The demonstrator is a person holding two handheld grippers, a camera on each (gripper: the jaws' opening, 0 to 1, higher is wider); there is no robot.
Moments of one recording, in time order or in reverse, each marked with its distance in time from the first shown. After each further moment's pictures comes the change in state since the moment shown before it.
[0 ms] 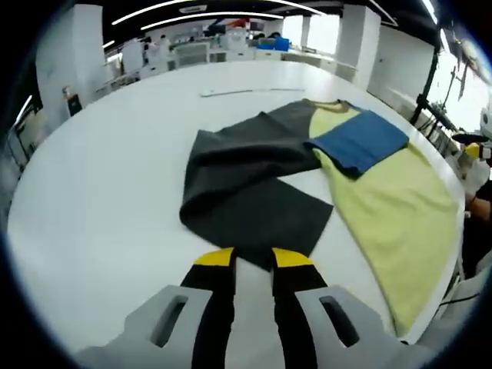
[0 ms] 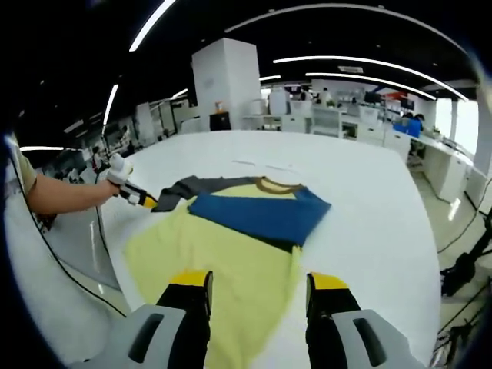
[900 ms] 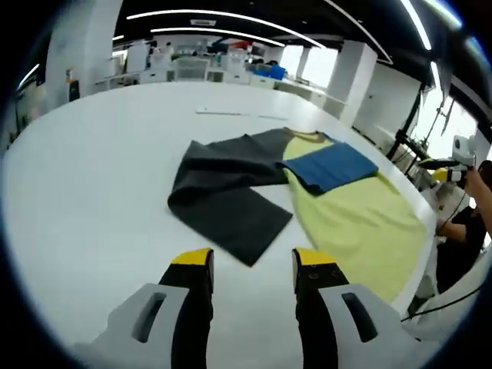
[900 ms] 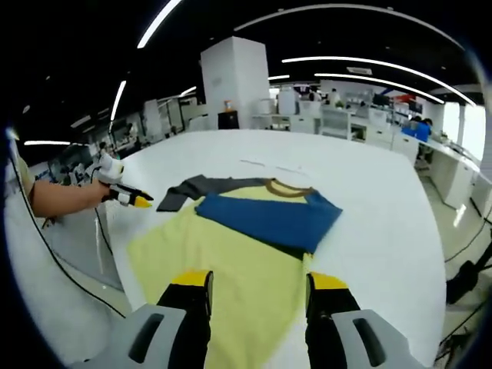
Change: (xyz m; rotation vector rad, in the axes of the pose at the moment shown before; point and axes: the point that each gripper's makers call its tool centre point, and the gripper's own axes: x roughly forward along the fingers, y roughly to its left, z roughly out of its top) left arm -0.036 -0.027 0.003 -0.131 -0.149 -0.135; right arm 0.009 0.011 0.007 -0.029 0.004 0.033
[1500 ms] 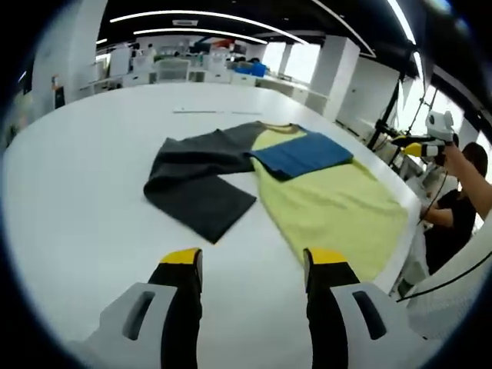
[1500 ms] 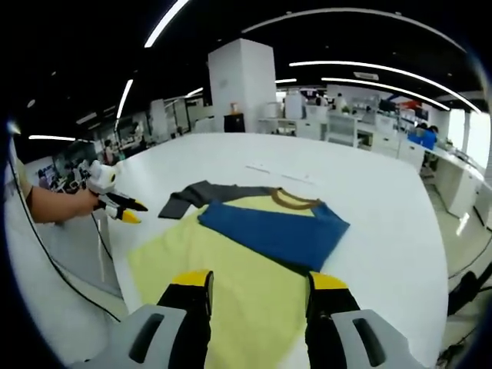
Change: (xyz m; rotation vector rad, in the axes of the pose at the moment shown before) left arm -0.020 -0.030 -0.017 0.033 0.001 -0.078; right arm 0.014 0.006 0.019 -0.032 -0.016 0.023
